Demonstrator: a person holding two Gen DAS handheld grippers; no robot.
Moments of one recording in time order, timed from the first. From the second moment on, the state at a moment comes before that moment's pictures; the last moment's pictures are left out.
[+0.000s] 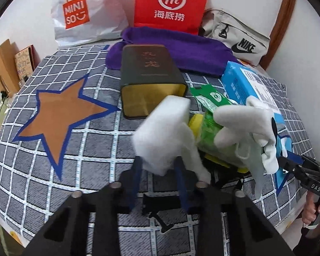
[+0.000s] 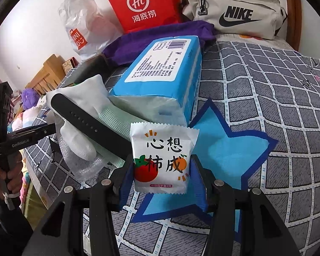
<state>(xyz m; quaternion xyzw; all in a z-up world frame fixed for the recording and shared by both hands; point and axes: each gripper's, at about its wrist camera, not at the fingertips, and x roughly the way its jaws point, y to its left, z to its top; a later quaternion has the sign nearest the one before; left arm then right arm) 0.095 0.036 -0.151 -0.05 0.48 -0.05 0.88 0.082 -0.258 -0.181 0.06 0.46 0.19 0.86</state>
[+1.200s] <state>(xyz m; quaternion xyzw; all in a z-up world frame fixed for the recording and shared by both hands) 0.075 -0.005 -0.161 0.04 0.49 -0.11 0.86 0.069 -0.257 -0.169 0.05 0.45 0.19 0.87</state>
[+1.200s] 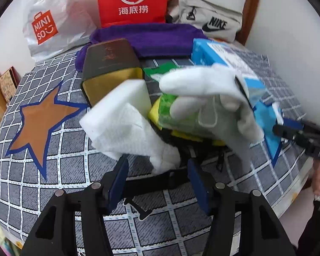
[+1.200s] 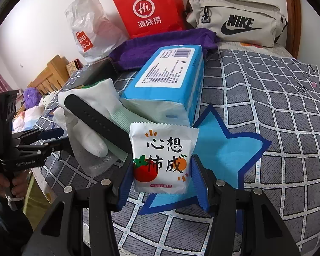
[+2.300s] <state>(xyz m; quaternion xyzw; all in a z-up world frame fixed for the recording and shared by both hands) 0.035 0.005 -0.176 0.09 0.50 -0.17 0.85 0.066 -0.256 -0.167 0.05 0.45 0.19 0.87</state>
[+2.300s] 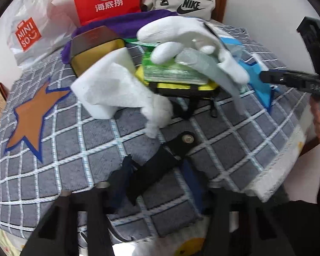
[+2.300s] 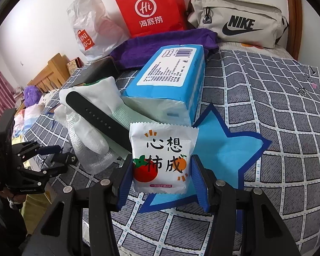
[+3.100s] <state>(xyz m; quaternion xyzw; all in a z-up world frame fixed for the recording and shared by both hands) 0.027 0.004 -0.178 0.09 0.48 -0.21 0.85 0.060 -0.252 -0.138 0.04 0.42 0.19 0.88</state>
